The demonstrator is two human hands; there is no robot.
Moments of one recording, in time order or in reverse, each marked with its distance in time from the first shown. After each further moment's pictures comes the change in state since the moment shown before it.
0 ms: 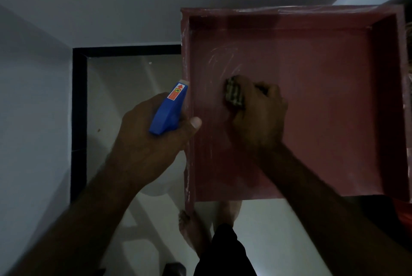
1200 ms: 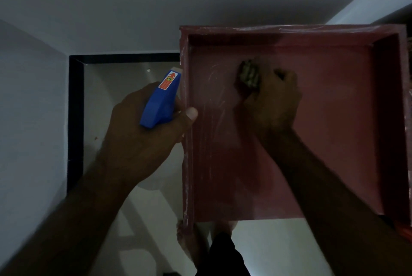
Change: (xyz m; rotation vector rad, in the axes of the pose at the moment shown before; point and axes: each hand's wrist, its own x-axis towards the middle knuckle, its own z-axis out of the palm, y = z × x) left_hand 0.043 0.018 -0.018 -0.013 0.026 -0.011; right_hand 0.070 0.009 -0.005 0.011 0.051 0.158
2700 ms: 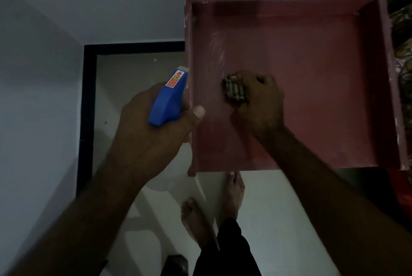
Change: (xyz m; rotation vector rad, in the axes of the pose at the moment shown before) left_hand -0.112 -0.005 0.018 0.016 0.052 -0.012; right_hand -0.097 0.027 -0.005 0.113 -0.128 -0.198
